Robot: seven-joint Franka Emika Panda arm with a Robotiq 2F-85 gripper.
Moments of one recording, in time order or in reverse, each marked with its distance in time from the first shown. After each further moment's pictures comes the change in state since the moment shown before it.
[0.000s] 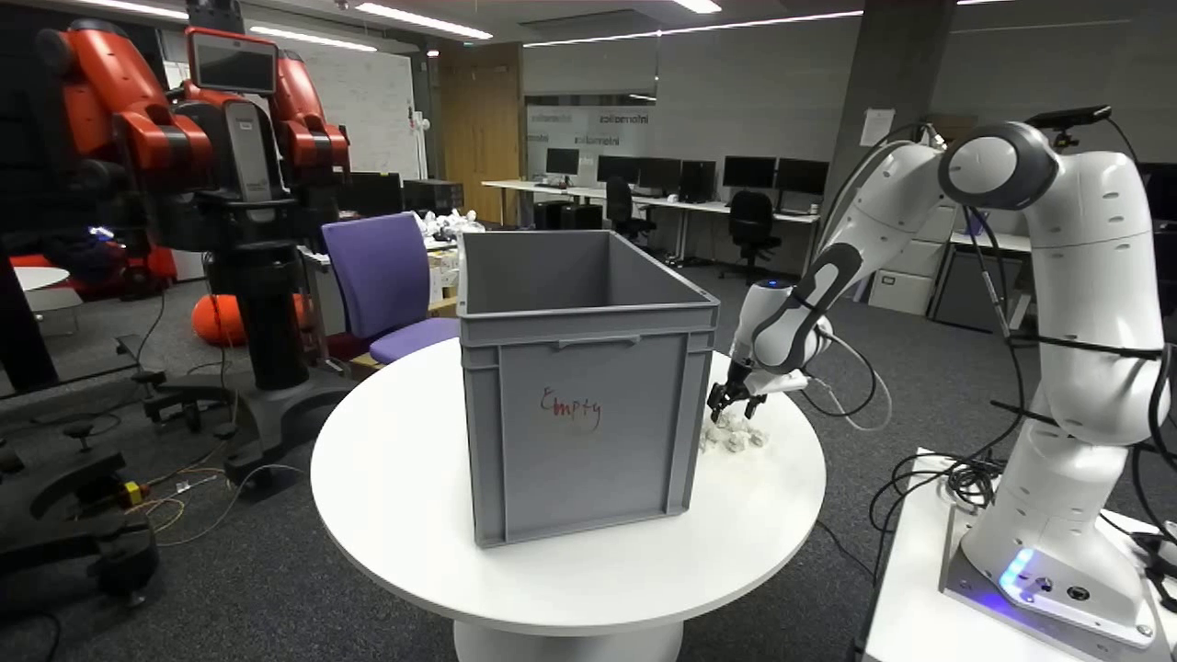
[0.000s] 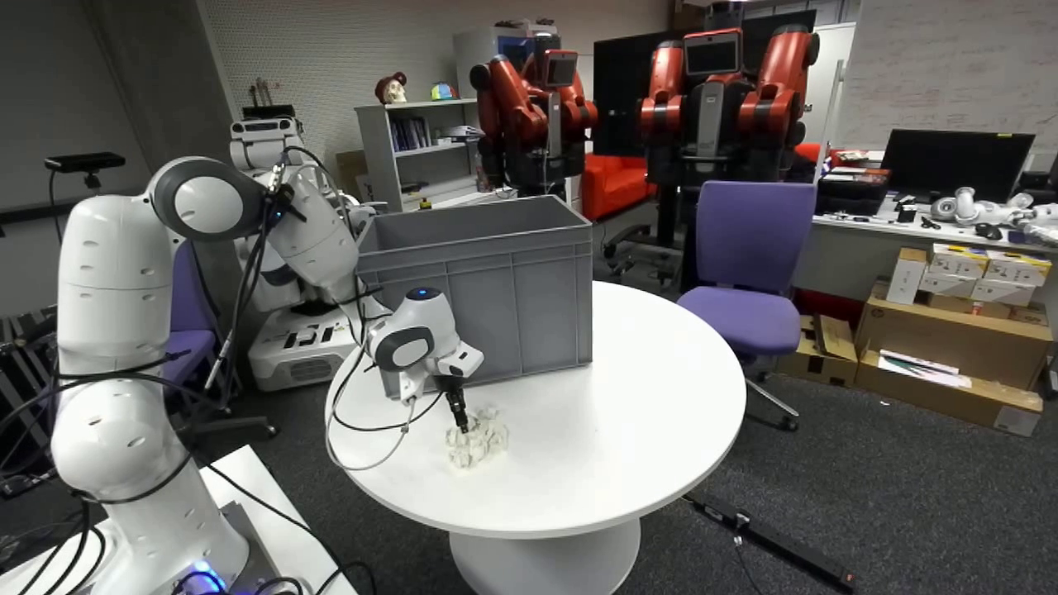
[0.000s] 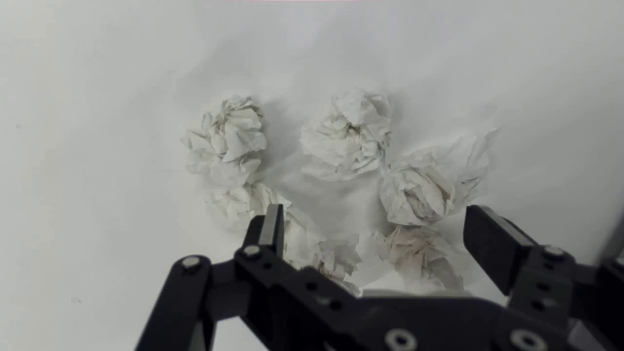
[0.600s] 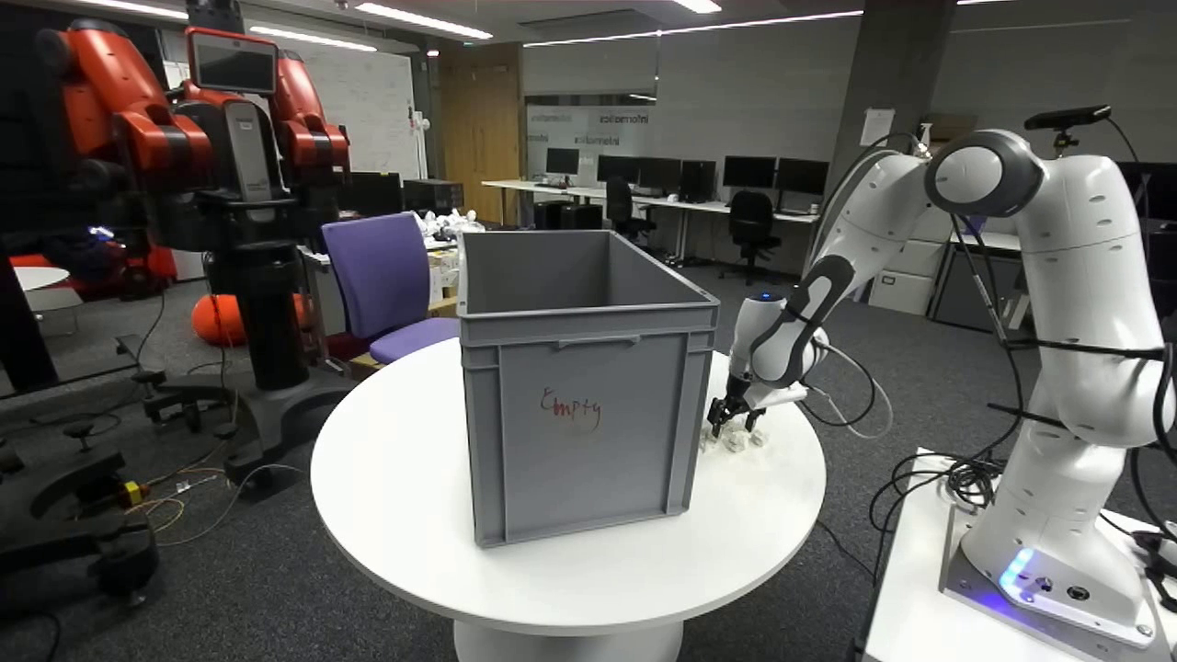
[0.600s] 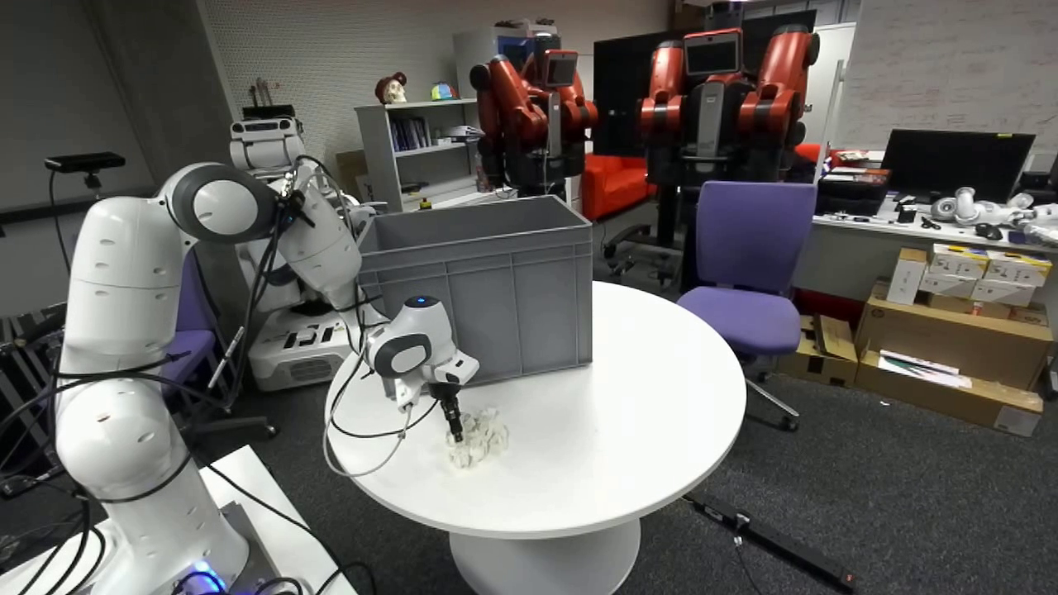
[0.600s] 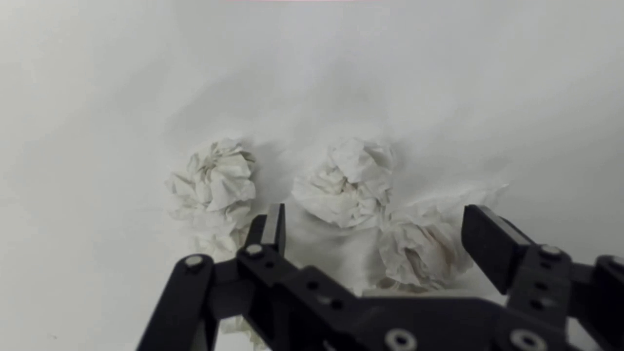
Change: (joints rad) arm 0.080 0.053 -0.048 0.004 0.000 0.000 0.000
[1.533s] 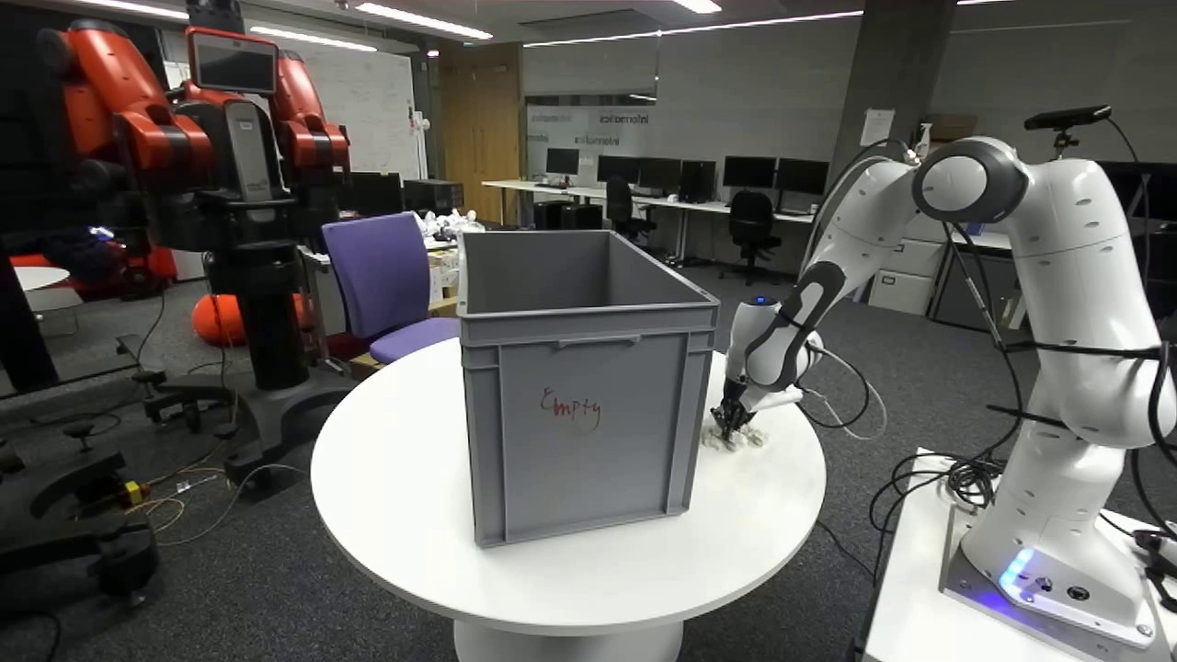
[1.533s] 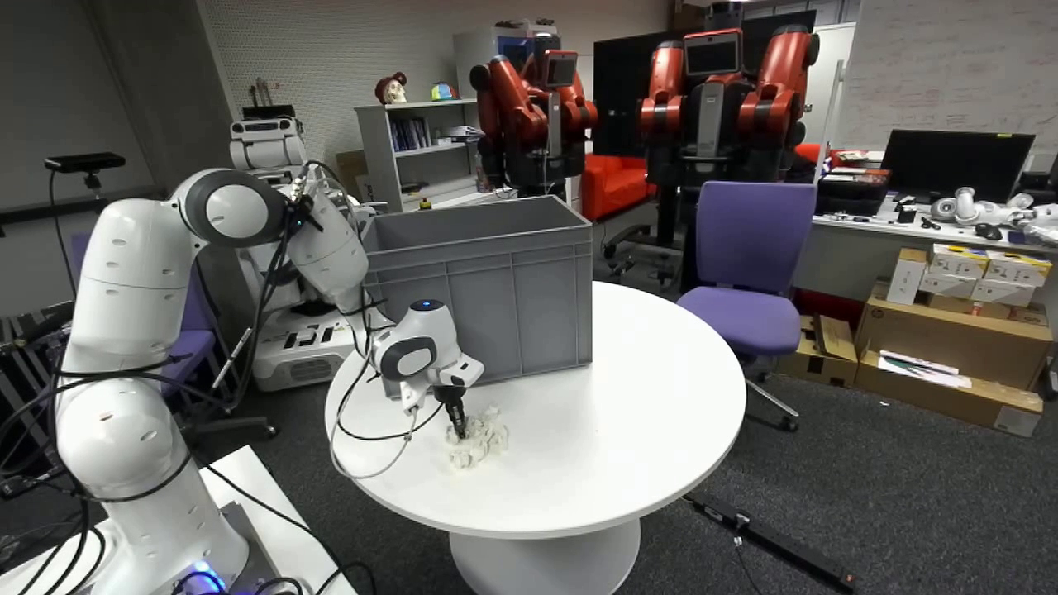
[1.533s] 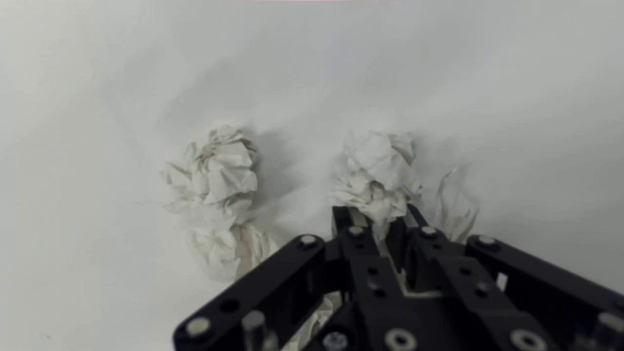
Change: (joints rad) arm 0.023 0.045 -0.028 0.039 0.000 0.000 0.000
